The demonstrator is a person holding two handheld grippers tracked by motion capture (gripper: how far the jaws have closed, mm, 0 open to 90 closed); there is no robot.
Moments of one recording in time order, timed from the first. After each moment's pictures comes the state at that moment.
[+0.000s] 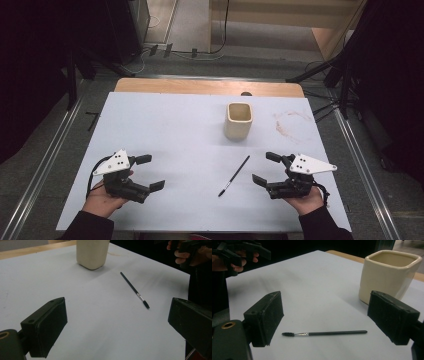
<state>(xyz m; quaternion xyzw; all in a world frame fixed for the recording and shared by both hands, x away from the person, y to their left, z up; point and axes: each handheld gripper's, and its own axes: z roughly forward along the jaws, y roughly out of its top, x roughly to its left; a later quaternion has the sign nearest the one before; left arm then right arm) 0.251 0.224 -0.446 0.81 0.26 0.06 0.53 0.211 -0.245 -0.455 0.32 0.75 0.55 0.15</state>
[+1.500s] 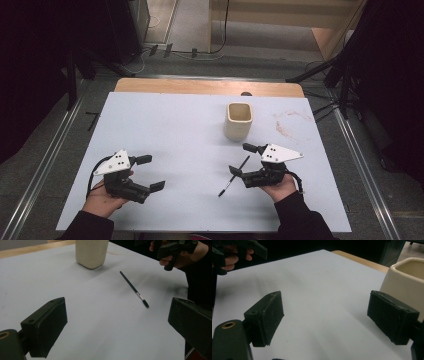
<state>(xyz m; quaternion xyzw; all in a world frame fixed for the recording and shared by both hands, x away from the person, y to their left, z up) 0.250 0.223 -0.446 0.81 0.26 0.06 0.53 0.248 -0.193 -0.462 0.29 0.77 0.54 0.16</state>
